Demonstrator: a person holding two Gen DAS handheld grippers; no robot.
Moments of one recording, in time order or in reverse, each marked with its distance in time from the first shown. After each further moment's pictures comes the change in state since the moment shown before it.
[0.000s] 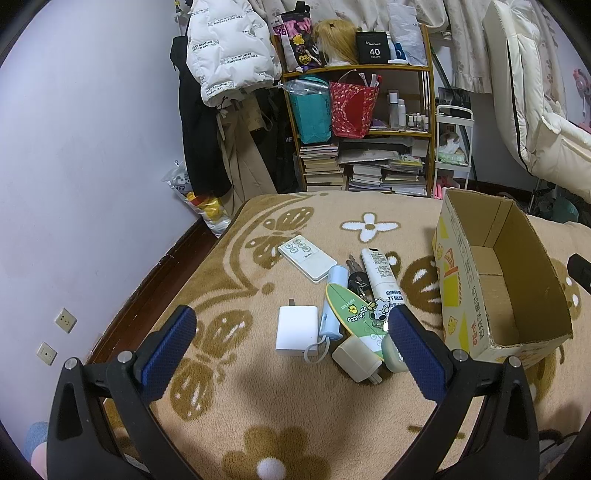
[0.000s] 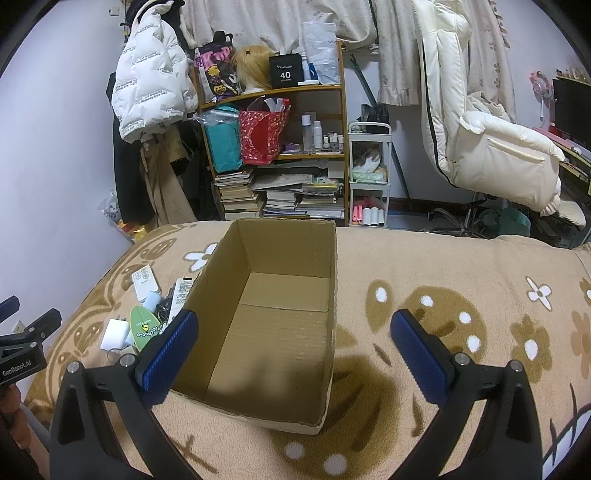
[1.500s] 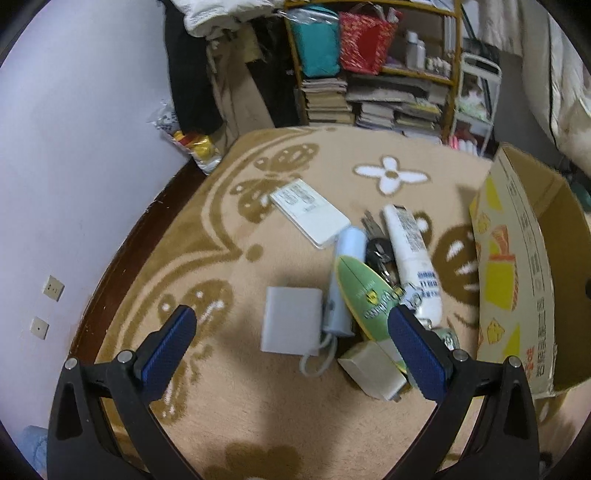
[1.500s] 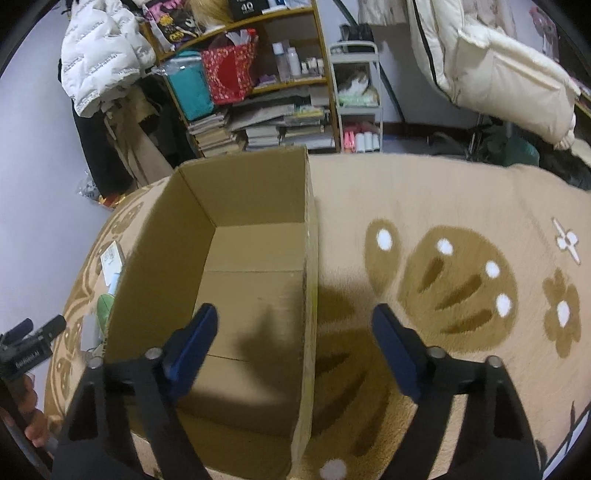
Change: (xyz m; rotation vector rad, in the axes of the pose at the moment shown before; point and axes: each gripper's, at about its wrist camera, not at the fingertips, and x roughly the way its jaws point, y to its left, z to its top) left arm 0.107 -0.007 0.011 0.003 0.293 -0.008; right arm 0.088 -0.037 0.001 0.132 0.294 0.013
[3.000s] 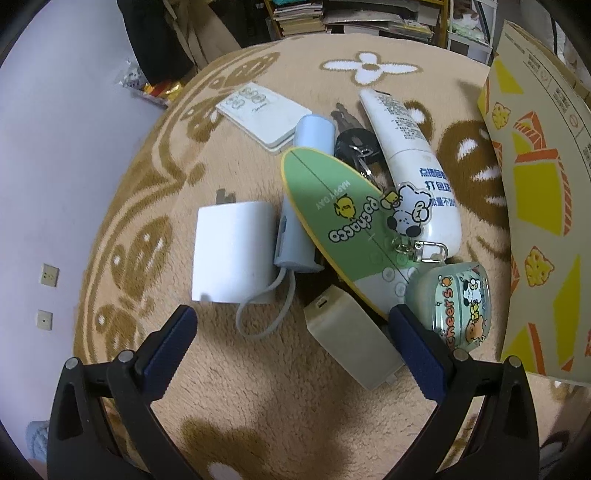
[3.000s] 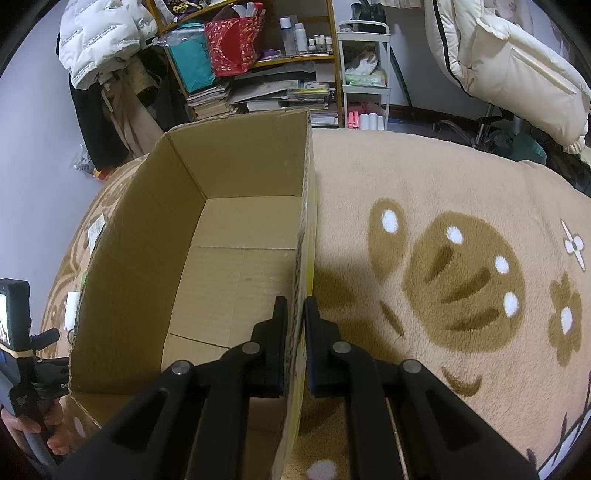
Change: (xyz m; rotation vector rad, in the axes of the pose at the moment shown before) left arm 0.070 -0.039 -0.029 0.082 0.265 0.004; right arm 0.022 0.002 -0.001 -0.051 0.081 -0.020
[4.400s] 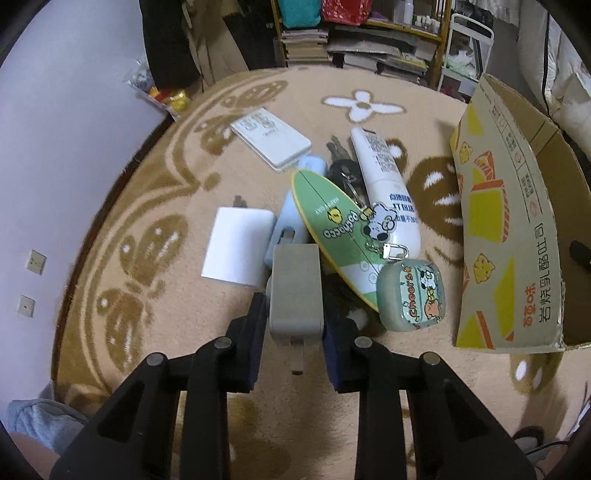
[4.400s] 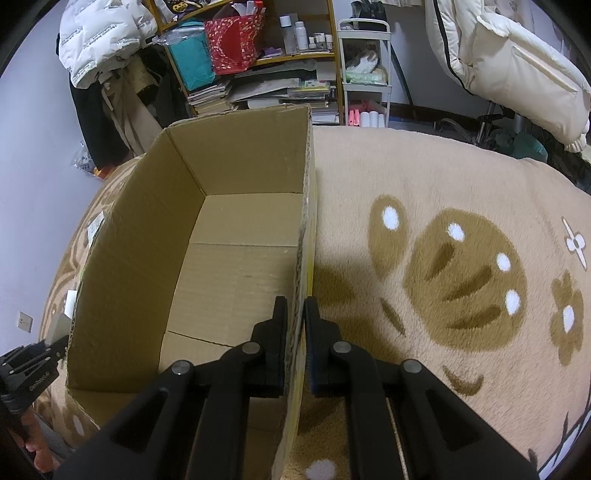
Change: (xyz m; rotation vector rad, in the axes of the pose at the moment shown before) left arm -0.053 0.011 -0.020 -0.063 -0.105 -0.071; right arm 0.002 -0.003 -0.002 -0.002 0.006 0.003
